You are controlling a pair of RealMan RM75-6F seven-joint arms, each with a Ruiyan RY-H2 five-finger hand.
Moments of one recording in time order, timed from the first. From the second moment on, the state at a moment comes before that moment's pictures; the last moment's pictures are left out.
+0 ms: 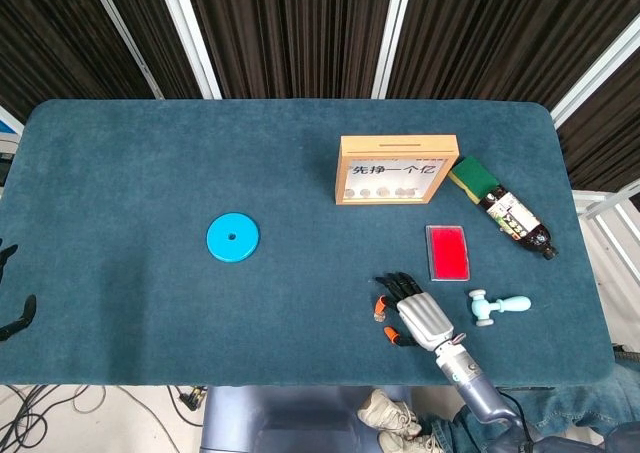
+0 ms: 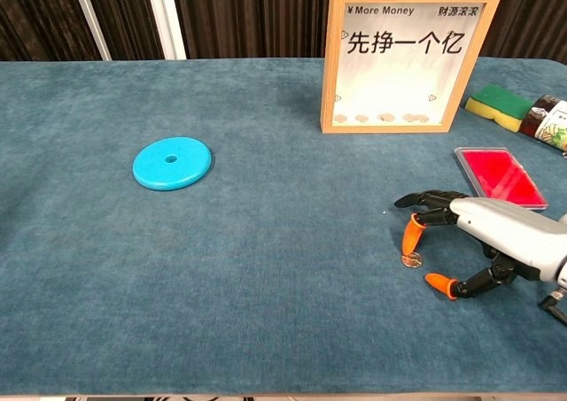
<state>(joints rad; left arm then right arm) -0.06 -1.11 -0.10 -1.65 1.33 1.46 -0.03 0.45 -1.67 -0.04 -1.24 -1.54 1.12 0.11</state>
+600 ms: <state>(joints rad) -0.06 -1.10 -0.10 -1.65 1.32 1.45 -0.02 0.46 -1.67 -0.01 -1.24 -1.53 1.10 0.12</state>
